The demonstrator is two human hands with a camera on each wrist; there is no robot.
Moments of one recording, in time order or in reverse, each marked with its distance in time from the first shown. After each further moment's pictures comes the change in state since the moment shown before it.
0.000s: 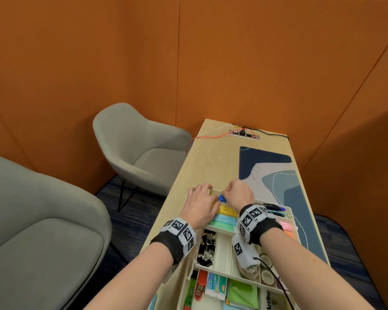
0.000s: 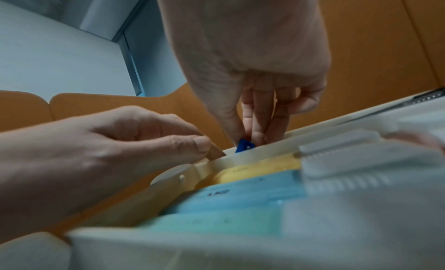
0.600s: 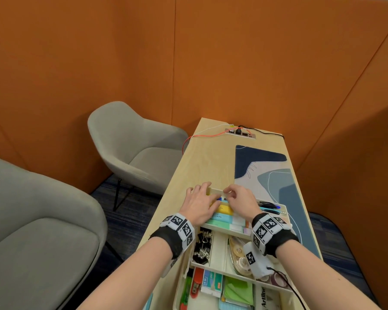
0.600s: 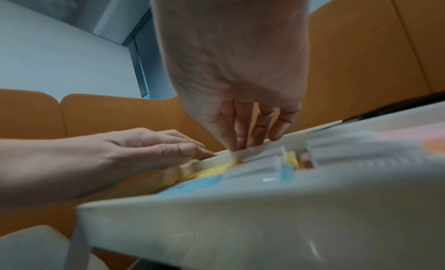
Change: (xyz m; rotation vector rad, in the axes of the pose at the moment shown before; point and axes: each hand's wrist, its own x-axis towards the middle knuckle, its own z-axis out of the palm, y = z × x) left_hand 0.007 0.003 0.005 0.025 -0.168 0.001; right_hand -0.005 0.042 -0.001 0.106 -0.096 -0.220
